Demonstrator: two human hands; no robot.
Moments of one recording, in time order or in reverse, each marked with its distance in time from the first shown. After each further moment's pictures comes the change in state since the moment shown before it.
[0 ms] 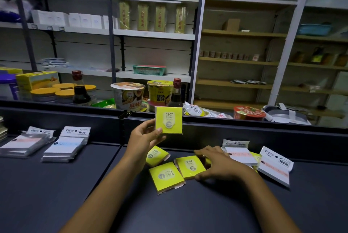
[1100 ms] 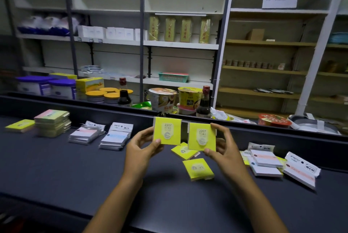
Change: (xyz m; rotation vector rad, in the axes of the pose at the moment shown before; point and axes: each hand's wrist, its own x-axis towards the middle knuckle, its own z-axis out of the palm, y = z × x) left_hand -0.100 0.045 -0.074 0.118 0.197 0.268; right_hand -0.048 -0.125 0.016 0.957 0.556 -0.228
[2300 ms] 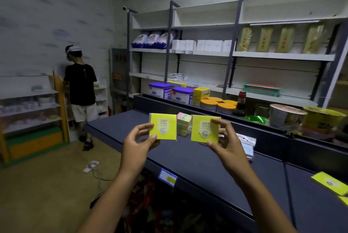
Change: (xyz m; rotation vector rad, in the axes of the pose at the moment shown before) left_hand -0.036 0.194 -0.380 0.281 0.375 0.202; right_hand -0.029 -0.136 0.379 0.134 -0.344 -0.195
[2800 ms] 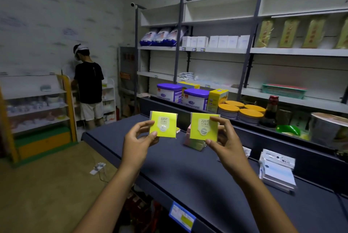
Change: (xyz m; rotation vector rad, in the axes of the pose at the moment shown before) left_hand 0.118 -0.049 -0.015 0.077 0.059 0.004; right_hand 0.114 0.064 0.060 0.026 -0.039 -0.024
